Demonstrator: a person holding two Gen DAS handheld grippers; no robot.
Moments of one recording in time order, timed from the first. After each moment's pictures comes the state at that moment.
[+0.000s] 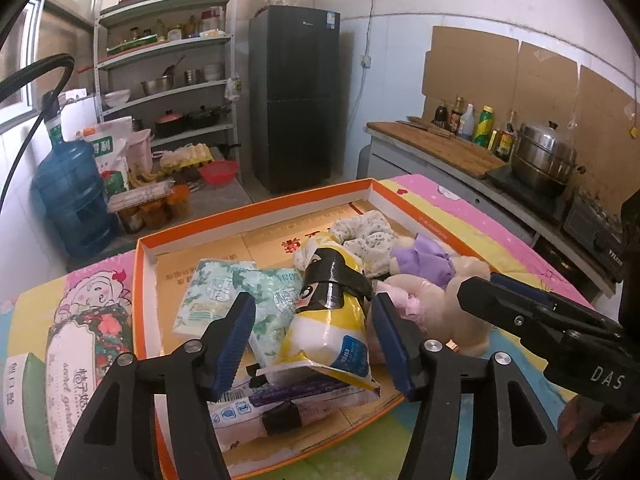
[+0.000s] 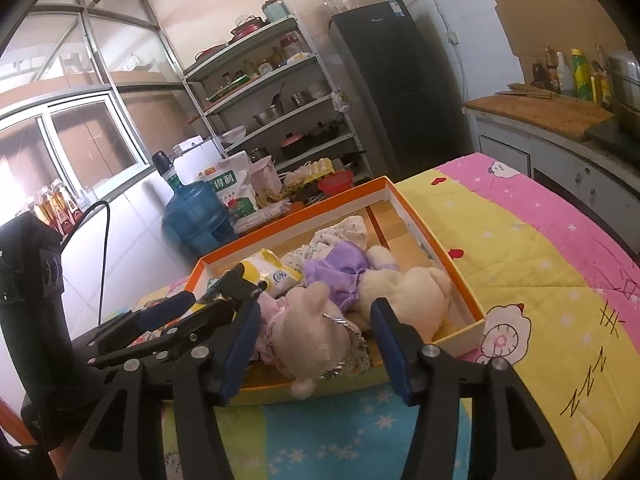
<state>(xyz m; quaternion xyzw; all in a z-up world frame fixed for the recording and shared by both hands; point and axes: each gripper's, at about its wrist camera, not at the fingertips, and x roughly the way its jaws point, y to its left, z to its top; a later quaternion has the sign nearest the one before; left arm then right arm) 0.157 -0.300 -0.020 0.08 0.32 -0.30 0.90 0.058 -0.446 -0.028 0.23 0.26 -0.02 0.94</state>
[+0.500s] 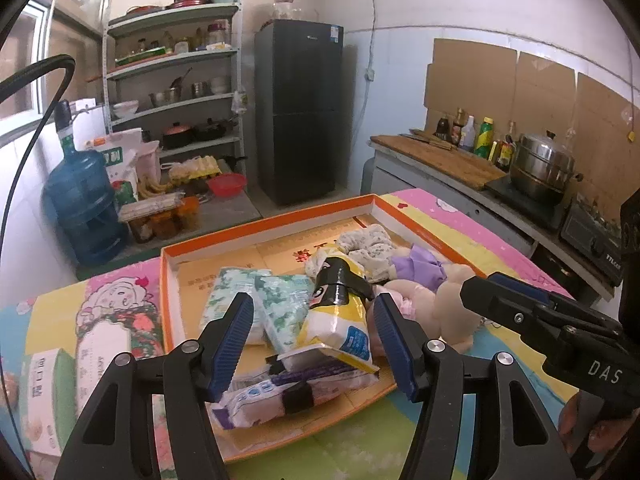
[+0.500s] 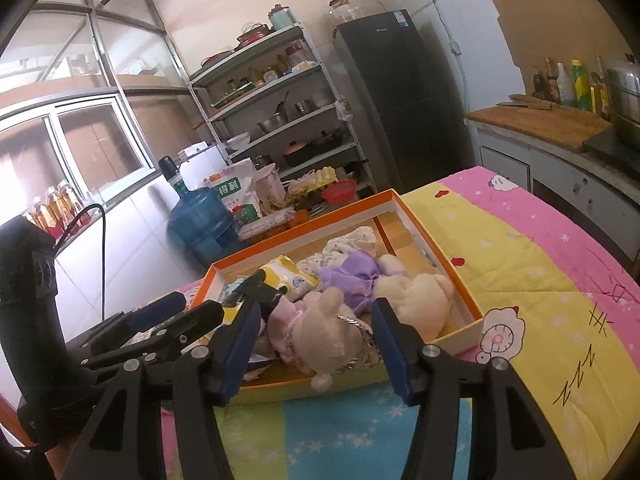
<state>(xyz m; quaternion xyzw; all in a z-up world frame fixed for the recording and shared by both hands) 0.134 -0.276 0.004 0.08 0.29 -0.29 0.91 0.045 -0.433 -0.010 0.22 0.25 -0.02 0.94</state>
